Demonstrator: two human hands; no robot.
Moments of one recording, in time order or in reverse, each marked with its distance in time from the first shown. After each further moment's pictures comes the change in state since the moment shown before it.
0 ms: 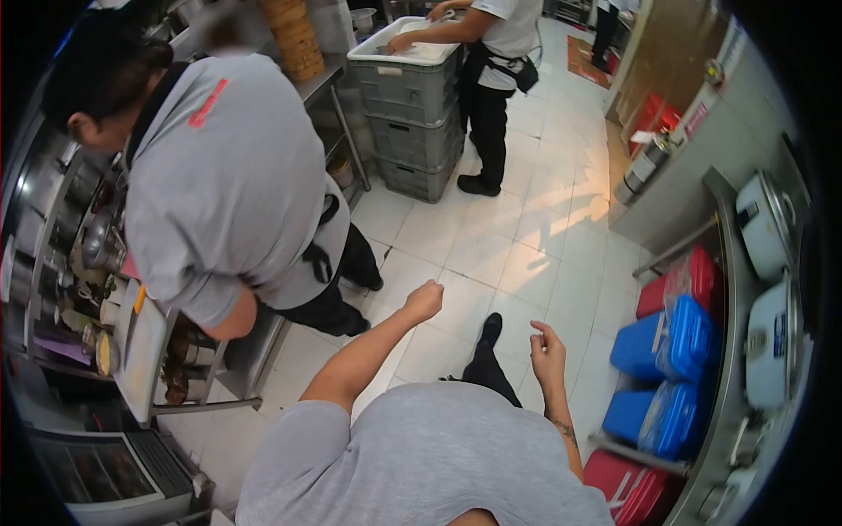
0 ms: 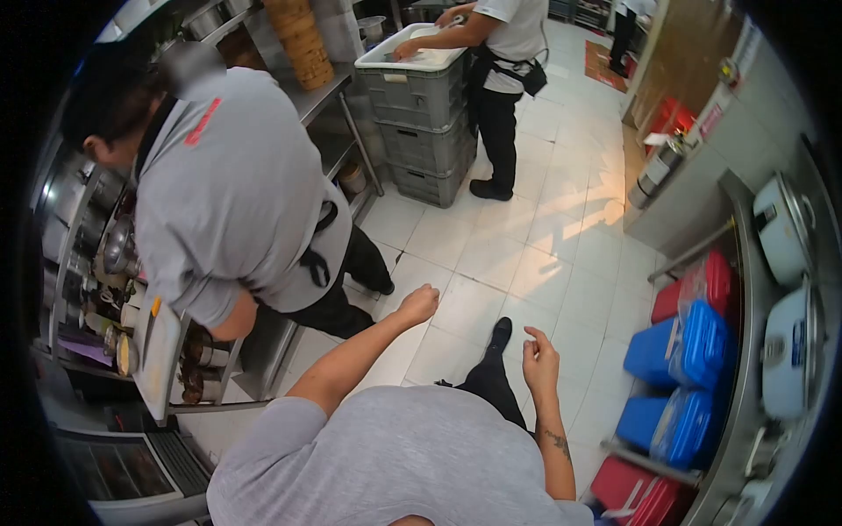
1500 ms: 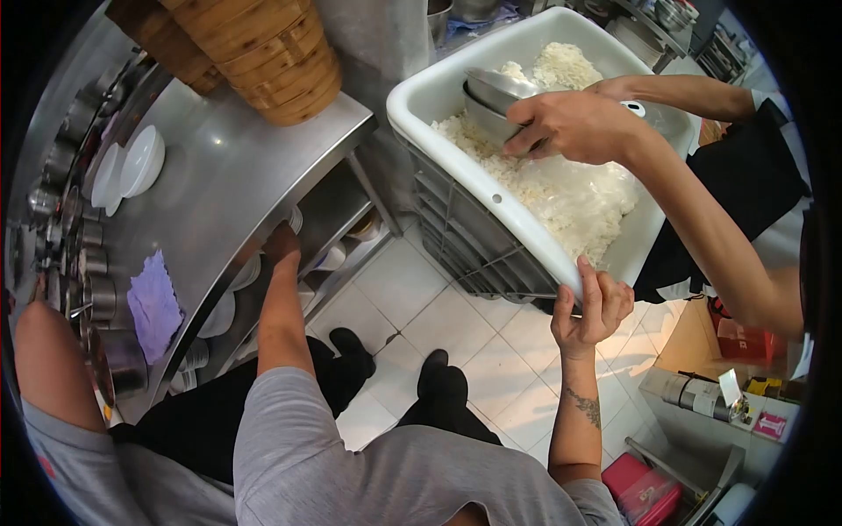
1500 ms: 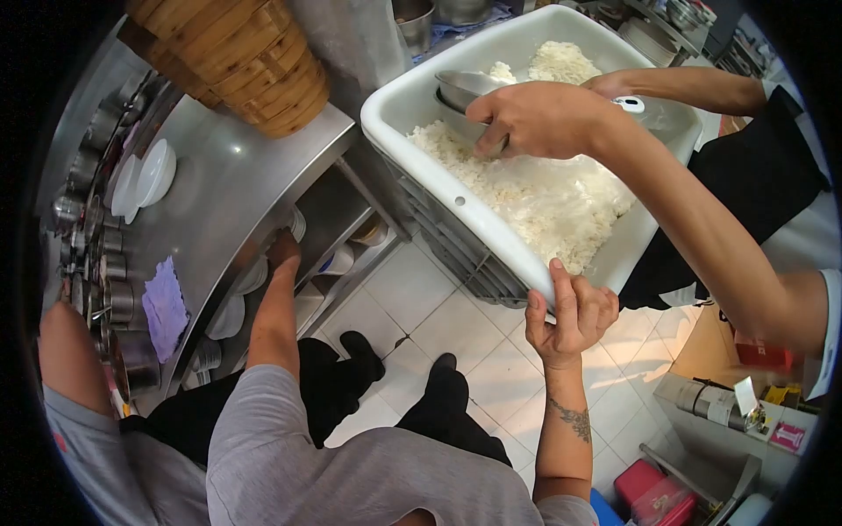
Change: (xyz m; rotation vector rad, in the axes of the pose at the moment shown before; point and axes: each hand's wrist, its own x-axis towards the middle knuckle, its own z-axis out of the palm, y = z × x) left_hand 0.403 -0.568 -0.329 0.379 0.432 -1.242; right_hand 0.737 -0.252 0.312 -0.413 0.398 -1.099
